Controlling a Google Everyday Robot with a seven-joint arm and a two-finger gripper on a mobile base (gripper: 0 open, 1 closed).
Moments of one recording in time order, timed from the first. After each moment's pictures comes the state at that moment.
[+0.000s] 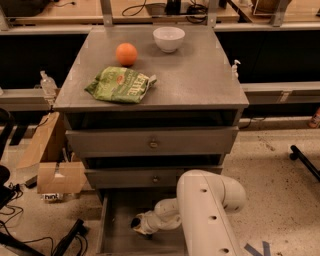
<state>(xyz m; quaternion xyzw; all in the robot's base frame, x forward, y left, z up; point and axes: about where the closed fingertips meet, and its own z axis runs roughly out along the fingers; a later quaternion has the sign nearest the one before) 0.537 0.103 0.107 -0.60 0.73 0.22 0.23</state>
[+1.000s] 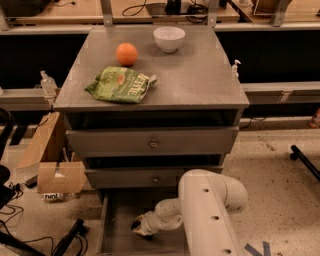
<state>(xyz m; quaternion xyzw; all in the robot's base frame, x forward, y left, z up) 0.536 0.101 0.110 -0.61 0.73 0.22 0.23</state>
